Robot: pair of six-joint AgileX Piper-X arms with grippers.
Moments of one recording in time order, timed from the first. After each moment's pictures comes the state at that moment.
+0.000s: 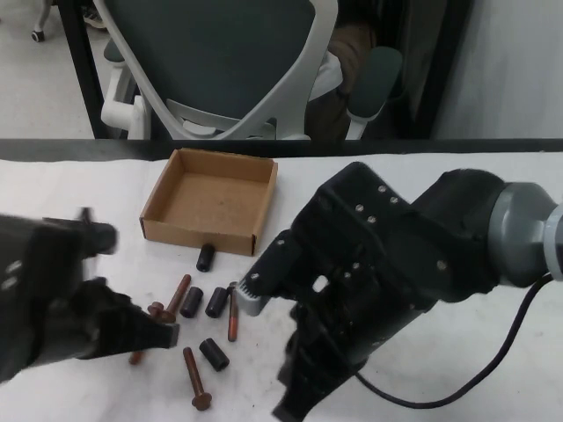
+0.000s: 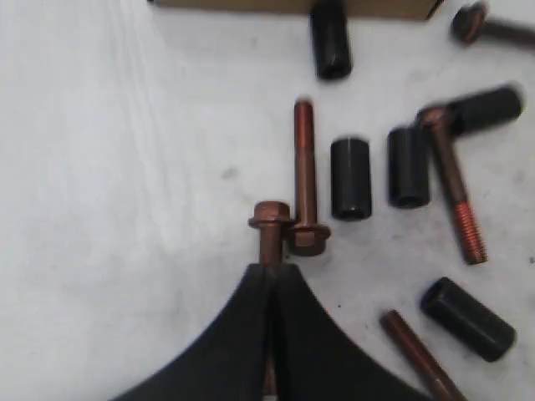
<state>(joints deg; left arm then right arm) -18.3 77.6 -26.5 1.2 2.3 -4.9 46.1 96.0 -60.6 37.3 -12.5 -11.8</state>
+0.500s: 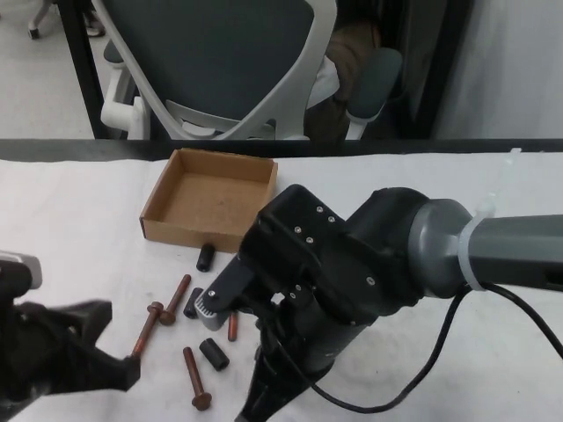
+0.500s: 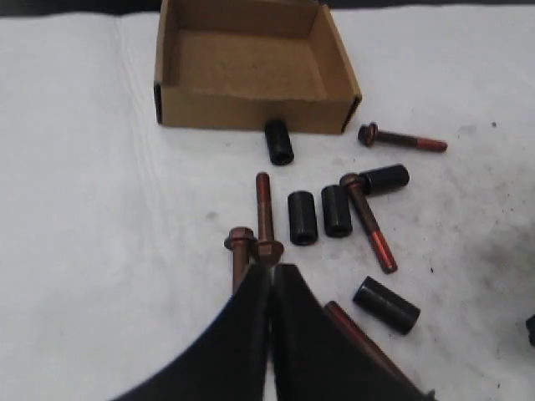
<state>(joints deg) -18.3 52.5 -10.4 -7.3 4.4 -5.8 48.9 103.3 -66.1 39.4 -3.6 -8.5</state>
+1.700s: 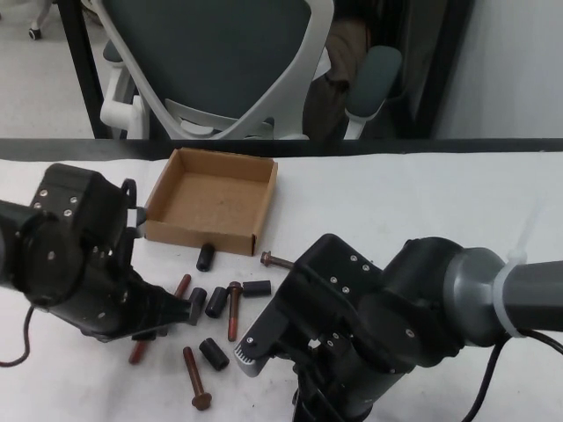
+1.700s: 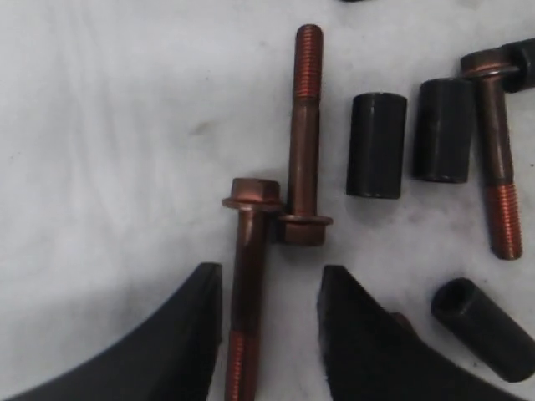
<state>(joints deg) -18.3 91.3 -43.9 23.9 6.0 -8.1 48.9 101.4 -55.6 34.6 -4.5 -7.9</state>
